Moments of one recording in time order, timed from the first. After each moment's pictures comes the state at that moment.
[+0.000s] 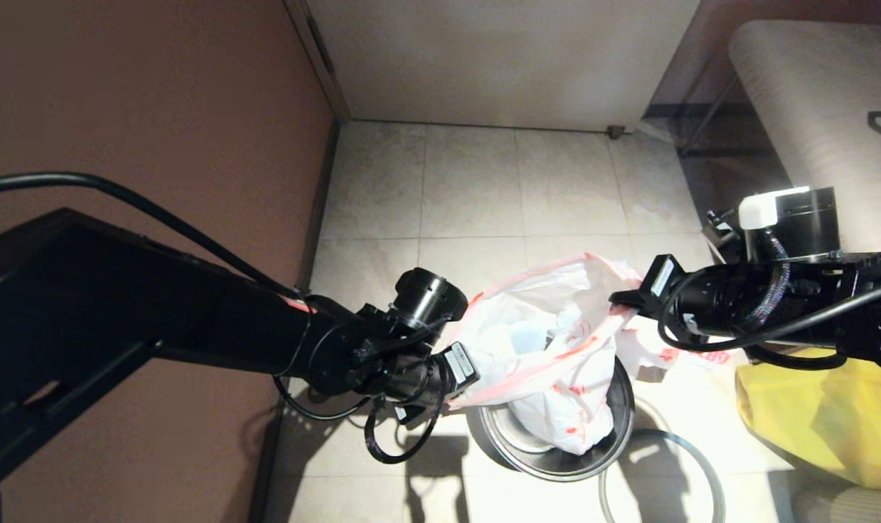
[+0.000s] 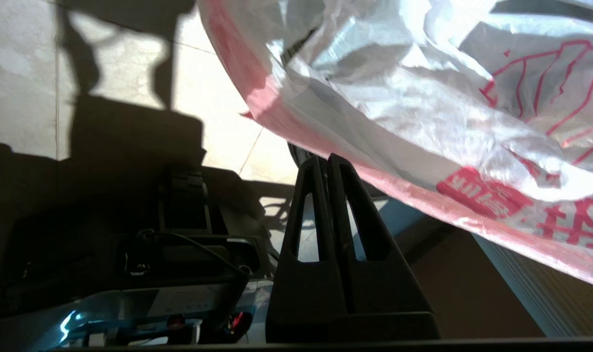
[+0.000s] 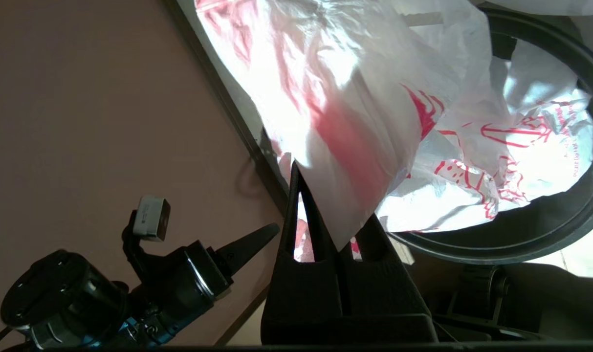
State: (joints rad) left arm -0.70 2.03 -1.23 0.10 0.06 -1.00; right arm 0.34 1.69 -1.02 -0.22 0.19 0.89
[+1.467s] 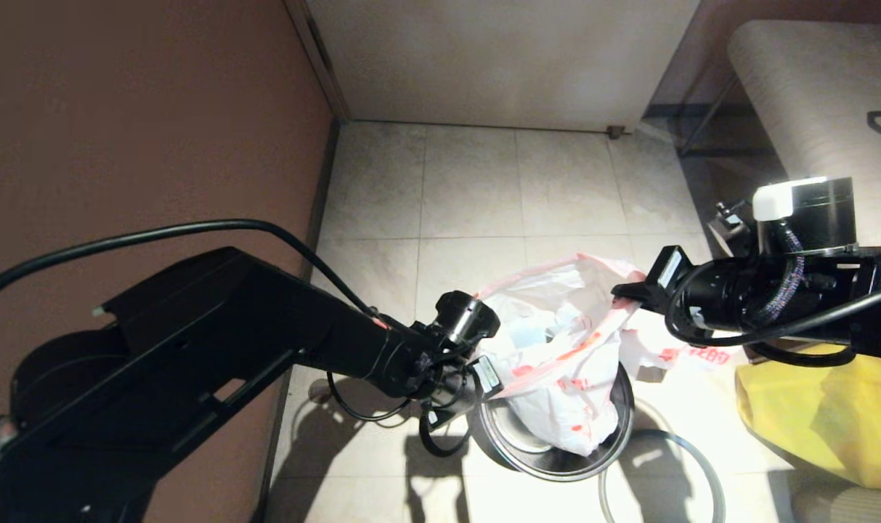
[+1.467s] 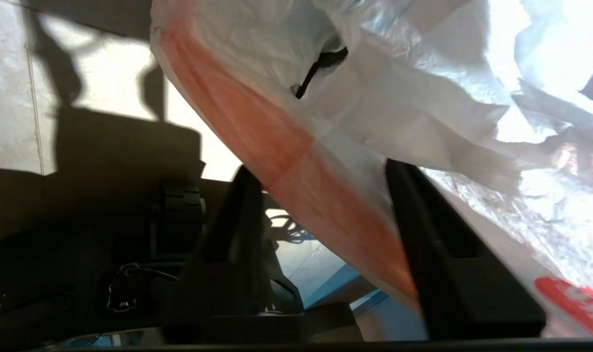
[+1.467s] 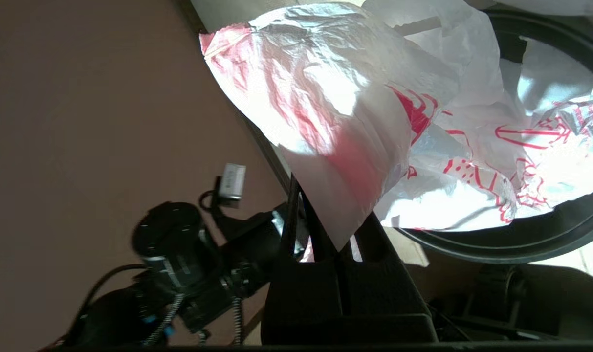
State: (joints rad) left arm -0.72 2.25 -1.39 0.09 0.07 -1.00; right arm 0.34 1.66 -1.02 -0.22 0.20 0.92
